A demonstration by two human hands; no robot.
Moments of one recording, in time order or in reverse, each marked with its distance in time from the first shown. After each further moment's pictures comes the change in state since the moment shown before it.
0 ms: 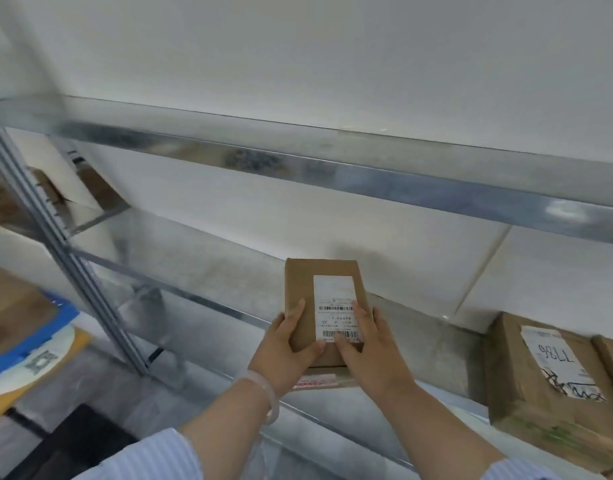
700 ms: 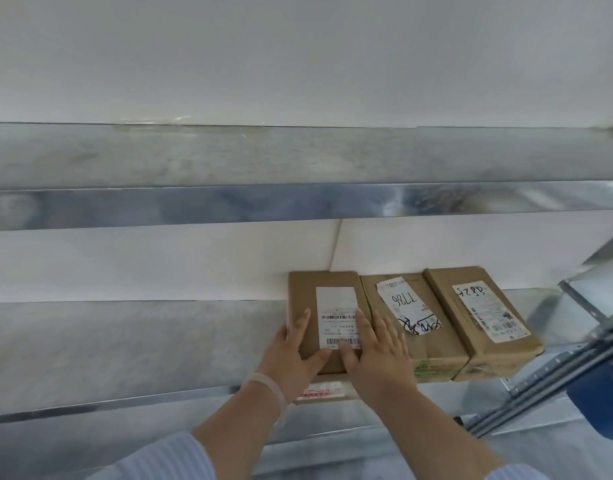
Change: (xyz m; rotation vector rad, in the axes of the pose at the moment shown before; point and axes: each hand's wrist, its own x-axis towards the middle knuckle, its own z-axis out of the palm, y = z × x) left_hand 0.074 0.057 0.180 0.218 -0.609 0.084; right_hand -0.025 0.132 -0.091 -0.397 0.305 0.480
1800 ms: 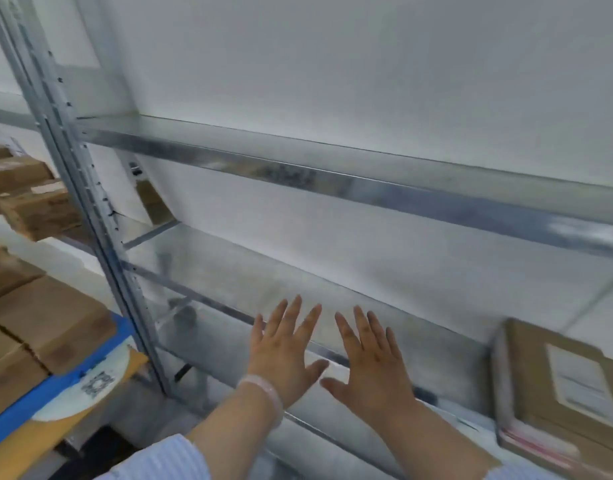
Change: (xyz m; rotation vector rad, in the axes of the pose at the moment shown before) left_hand -0.235 -0.158 -0.204 0.776 0.649 -0.171; right_hand -0.123 -0.282 0.079 -0.127 0.028 -0.892
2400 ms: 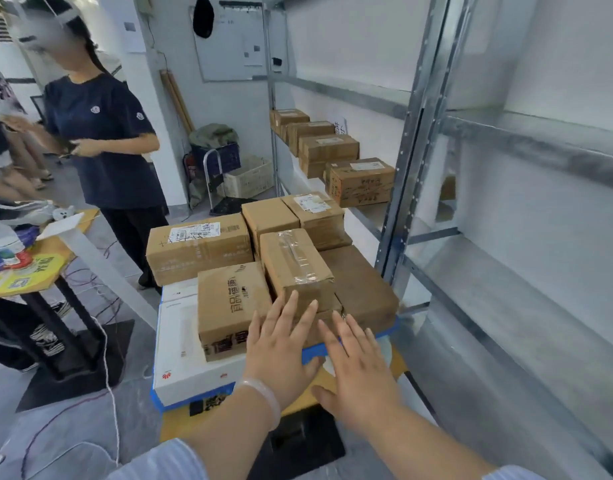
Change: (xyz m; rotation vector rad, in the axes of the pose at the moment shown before) left_hand -0.216 -0.381 -0.064 0.198 0.165 -0.792; right_hand 0.095 -0.455 0.102 0.210 -0.137 -0.883
